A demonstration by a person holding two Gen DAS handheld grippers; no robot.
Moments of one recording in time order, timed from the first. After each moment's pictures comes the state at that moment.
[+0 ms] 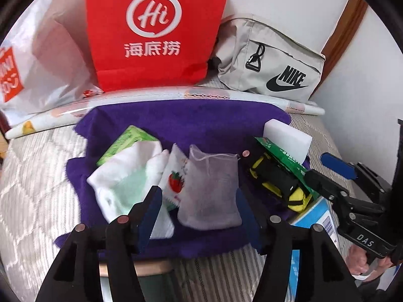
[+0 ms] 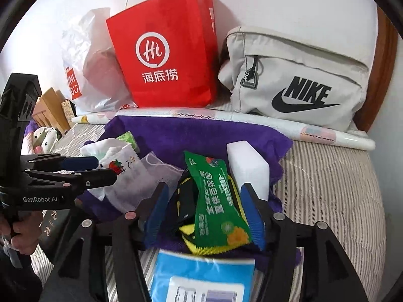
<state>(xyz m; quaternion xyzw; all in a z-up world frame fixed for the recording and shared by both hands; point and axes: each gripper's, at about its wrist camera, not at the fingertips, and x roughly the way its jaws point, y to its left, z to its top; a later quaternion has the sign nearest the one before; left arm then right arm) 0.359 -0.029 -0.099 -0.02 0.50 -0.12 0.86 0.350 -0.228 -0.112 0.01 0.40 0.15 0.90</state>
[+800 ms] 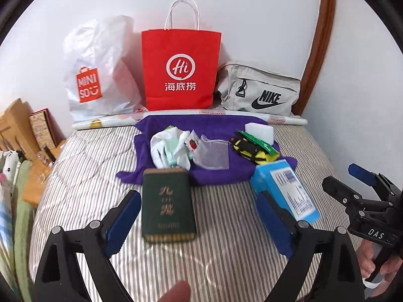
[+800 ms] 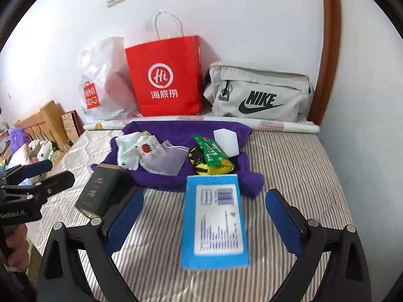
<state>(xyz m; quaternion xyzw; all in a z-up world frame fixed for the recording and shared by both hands) 0.165 -0.007 -0.012 -0.01 0.40 -0.06 0.91 0.174 -0.235 -0.046 0.02 0.35 0.07 0.93</state>
